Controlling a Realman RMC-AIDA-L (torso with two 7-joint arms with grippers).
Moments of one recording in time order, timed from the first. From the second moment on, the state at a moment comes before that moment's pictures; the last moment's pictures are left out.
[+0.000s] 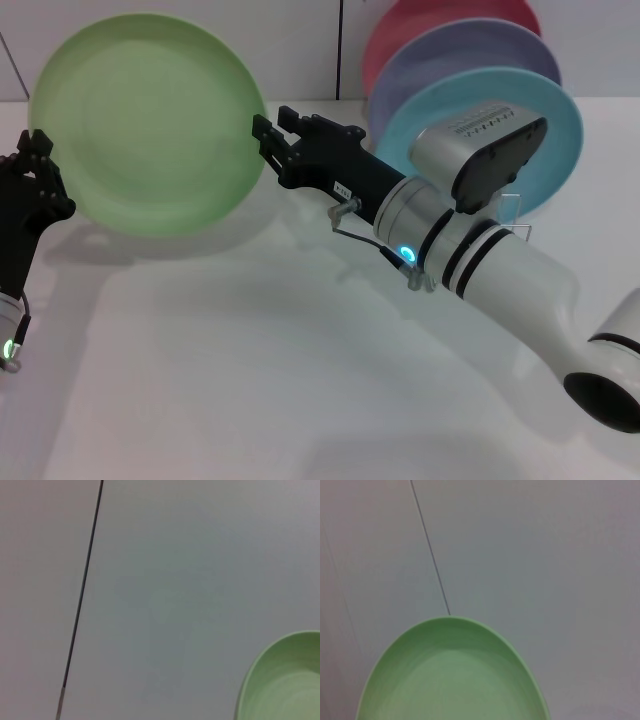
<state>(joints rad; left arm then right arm) -0.50 -2.08 0.26 -0.21 -2.03 -1.44 2.95 0.70 2.09 0.65 0.59 -2.37 -0.71 0.33</state>
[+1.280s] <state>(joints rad) -0.49 -2.08 0.21 -0.24 -2.02 -1.45 2.95 0.74 2.09 0.67 0.58 -2.37 -0.68 0.33</state>
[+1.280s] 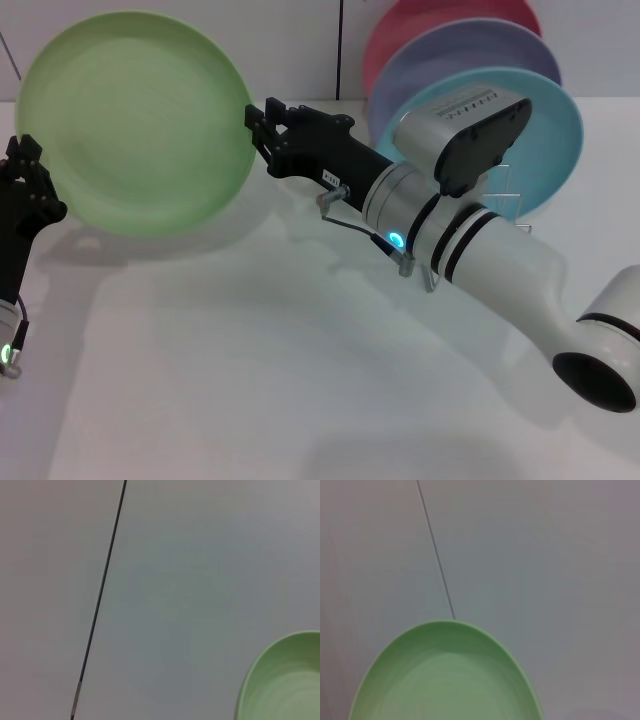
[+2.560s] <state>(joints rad) -0.49 -2.08 0.21 -0.25 -2.01 -1.45 2.95 0.75 2.09 0.66 0.58 -2.37 -0.67 0.33</state>
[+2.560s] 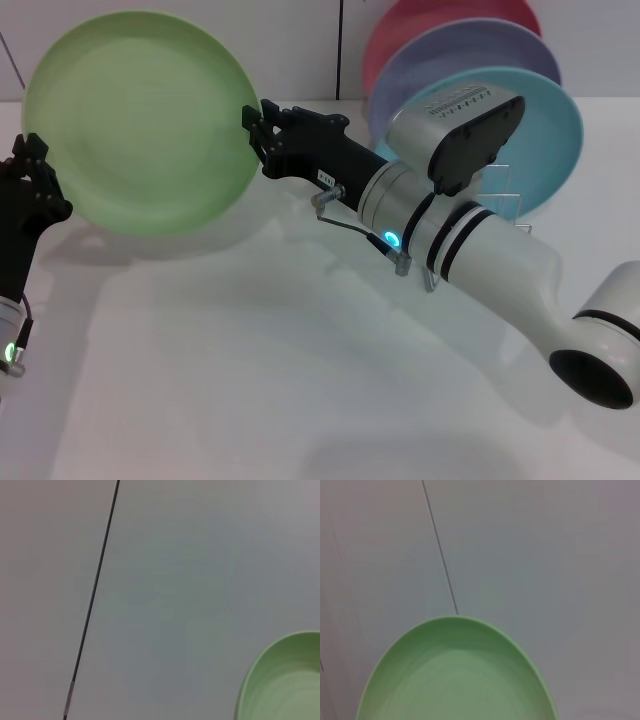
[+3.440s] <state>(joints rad) -0.49 -2.08 0.21 -0.25 -2.01 -1.45 2.95 0.75 2.09 0.67 0.58 -2.37 -0.67 0.33</state>
